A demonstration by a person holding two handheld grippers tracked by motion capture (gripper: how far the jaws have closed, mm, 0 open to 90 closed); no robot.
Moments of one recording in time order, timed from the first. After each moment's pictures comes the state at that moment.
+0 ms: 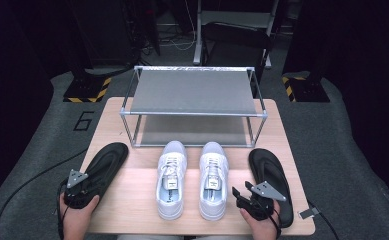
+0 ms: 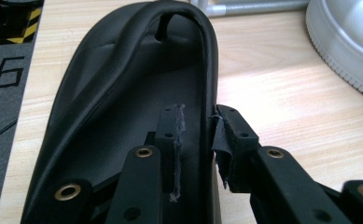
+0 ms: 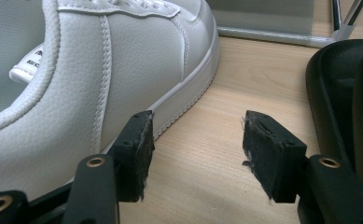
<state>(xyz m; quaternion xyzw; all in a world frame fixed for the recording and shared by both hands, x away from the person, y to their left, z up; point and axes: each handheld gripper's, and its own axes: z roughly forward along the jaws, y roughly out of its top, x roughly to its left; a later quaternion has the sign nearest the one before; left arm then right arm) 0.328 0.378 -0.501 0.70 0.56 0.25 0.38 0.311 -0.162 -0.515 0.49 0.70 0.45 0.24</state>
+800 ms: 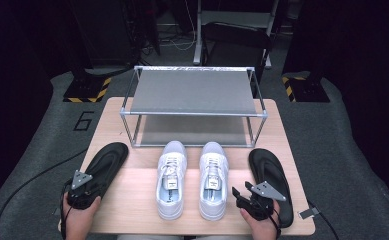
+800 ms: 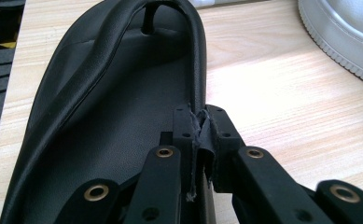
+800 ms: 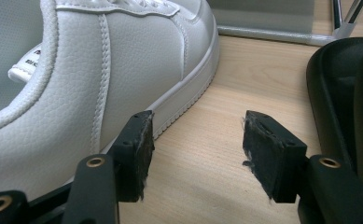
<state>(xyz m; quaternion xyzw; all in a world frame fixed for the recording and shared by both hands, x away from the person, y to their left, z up) 0.328 0.373 -0.505 0.72 0.54 0.24 0.37 0.311 -0.162 -0.516 0.49 0.70 0.45 0.24</state>
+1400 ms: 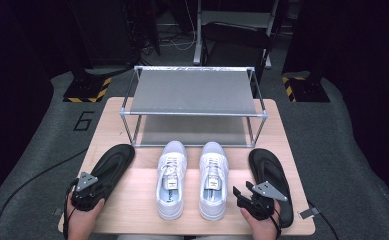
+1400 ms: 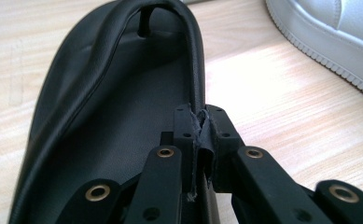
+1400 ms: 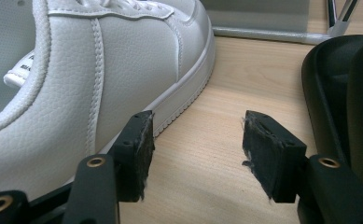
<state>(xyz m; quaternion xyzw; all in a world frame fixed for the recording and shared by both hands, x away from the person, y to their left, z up) 0.325 0.362 -0.503 0.74 0.51 0.23 0.38 0.311 -0.164 -0.516 0.50 0.69 0.46 0.24</state>
